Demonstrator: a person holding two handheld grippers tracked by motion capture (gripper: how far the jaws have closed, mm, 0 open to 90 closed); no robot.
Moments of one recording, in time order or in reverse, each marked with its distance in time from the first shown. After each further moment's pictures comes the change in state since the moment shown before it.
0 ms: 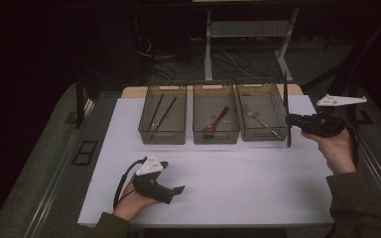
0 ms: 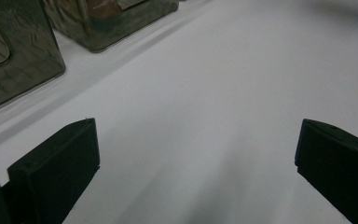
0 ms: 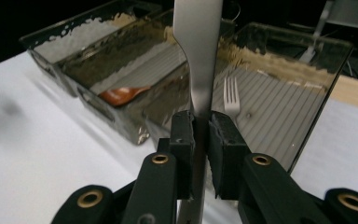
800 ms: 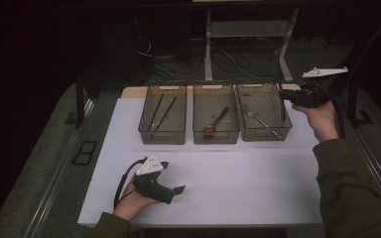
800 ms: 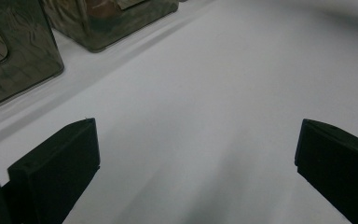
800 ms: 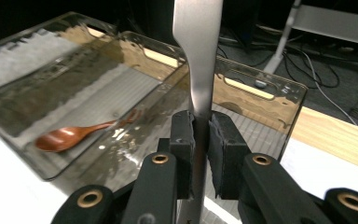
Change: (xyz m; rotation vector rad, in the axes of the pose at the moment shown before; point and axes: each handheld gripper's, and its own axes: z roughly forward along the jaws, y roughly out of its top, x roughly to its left) left arm 0.000 0.000 0.001 -0.006 -0.005 -0.010; right arm -0.032 0.056 0.048 0.029 -0.115 -0.001
